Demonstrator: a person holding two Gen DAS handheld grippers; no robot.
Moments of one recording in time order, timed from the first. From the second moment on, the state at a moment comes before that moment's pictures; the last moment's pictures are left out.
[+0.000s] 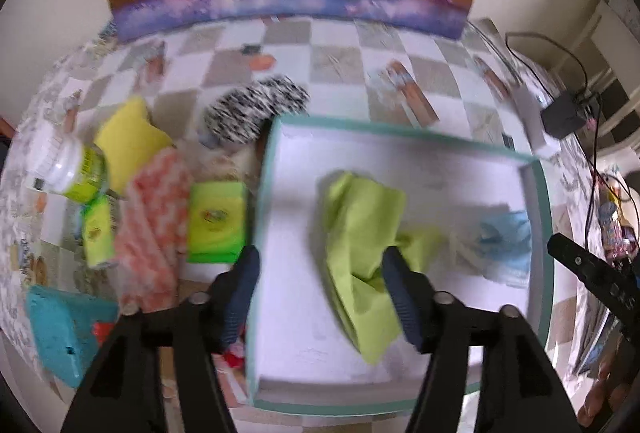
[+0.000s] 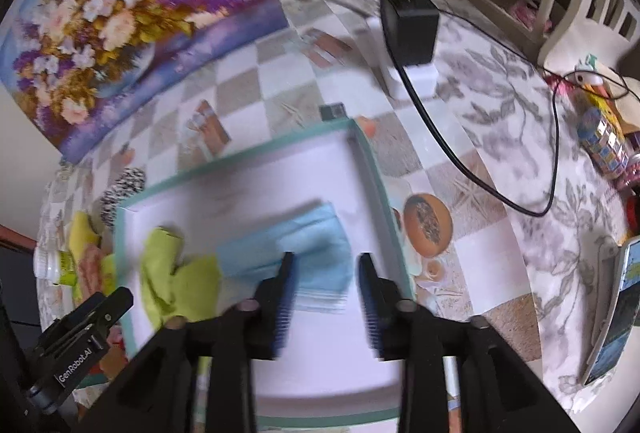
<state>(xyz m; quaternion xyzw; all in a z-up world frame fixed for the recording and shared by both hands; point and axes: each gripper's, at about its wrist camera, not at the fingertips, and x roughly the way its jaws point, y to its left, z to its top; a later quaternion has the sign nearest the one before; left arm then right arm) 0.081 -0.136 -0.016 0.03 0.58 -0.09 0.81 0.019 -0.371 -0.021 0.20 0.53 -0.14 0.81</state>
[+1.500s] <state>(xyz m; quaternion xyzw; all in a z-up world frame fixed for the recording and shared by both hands) 0.105 0.074 0.049 -0.02 0.47 0.07 0.88 0.046 -0.250 0.041 0.10 0.46 -0.08 0.88</state>
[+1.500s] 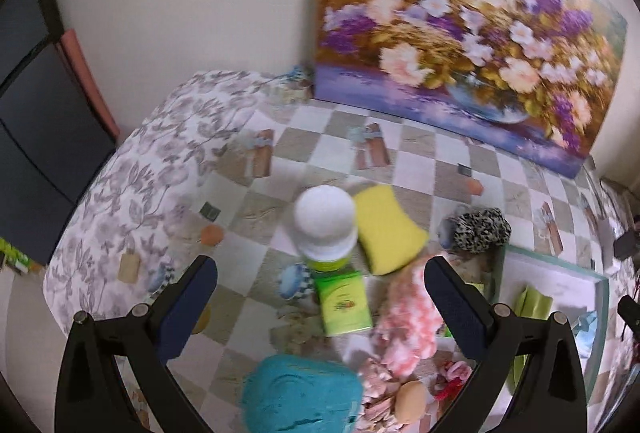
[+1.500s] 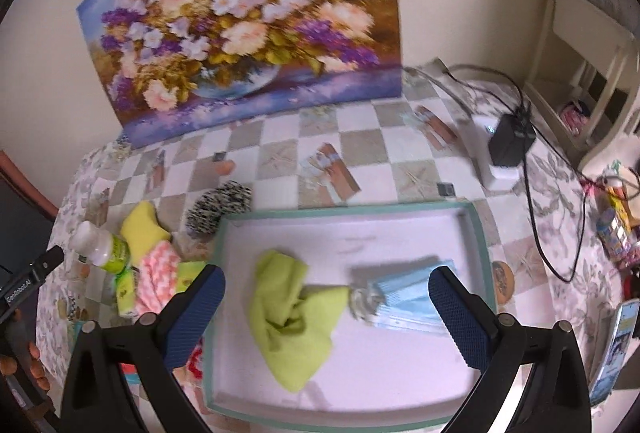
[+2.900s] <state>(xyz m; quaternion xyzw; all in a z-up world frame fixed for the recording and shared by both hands) 0.155 0.059 -0.086 -0.03 0.64 0.01 0.77 0.103 -0.064 -0.075 0.07 0.57 0.16 0.80</state>
